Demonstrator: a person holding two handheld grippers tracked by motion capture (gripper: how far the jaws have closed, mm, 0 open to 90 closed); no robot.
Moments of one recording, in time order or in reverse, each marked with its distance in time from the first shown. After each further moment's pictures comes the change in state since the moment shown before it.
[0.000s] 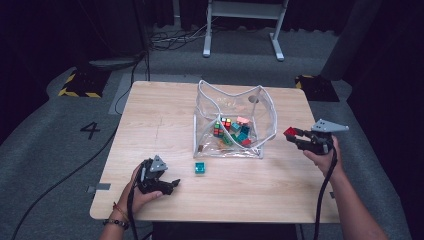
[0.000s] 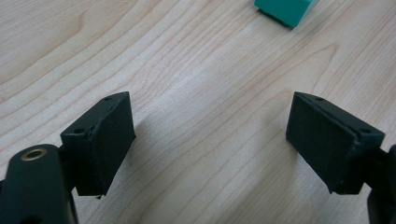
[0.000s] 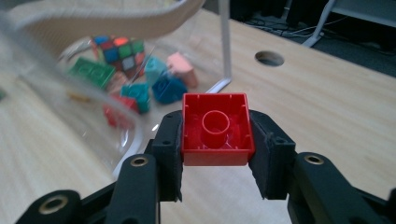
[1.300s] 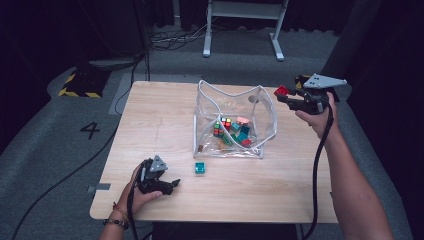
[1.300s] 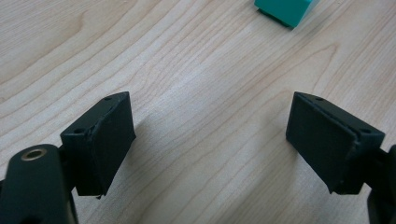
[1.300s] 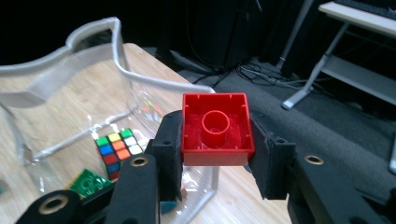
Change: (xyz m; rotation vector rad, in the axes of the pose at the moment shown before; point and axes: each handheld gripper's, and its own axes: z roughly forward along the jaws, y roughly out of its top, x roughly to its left) left arm 0.000 0.000 0.000 0.002 -0.001 -0.007; right arm 0.010 0.141 0.006 -0.086 0.005 -0.145
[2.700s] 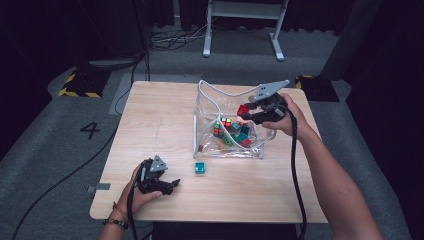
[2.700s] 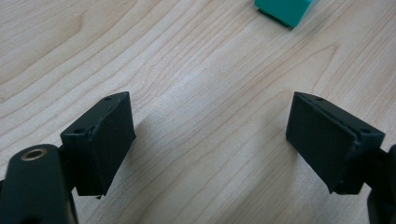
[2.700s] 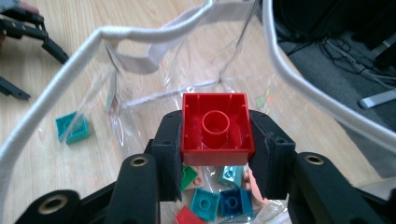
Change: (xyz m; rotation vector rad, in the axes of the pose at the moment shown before) left arm 0.000 0.000 0.000 -0.001 0.002 0.004; right arm 0.079 0.029 0.066 0.249 0.286 -0.251
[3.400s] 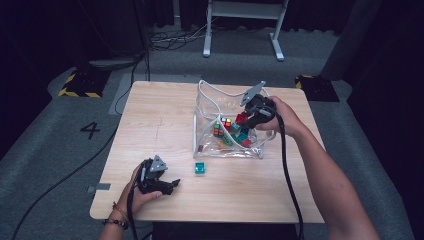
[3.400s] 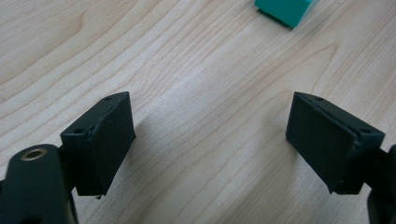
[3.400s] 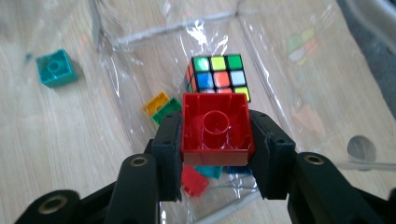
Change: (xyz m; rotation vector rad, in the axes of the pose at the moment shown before) left arm 0.000 0.000 0.000 0.000 0.000 0.000; right arm -0.002 0.006 0.037 0.293 0.041 -0.056
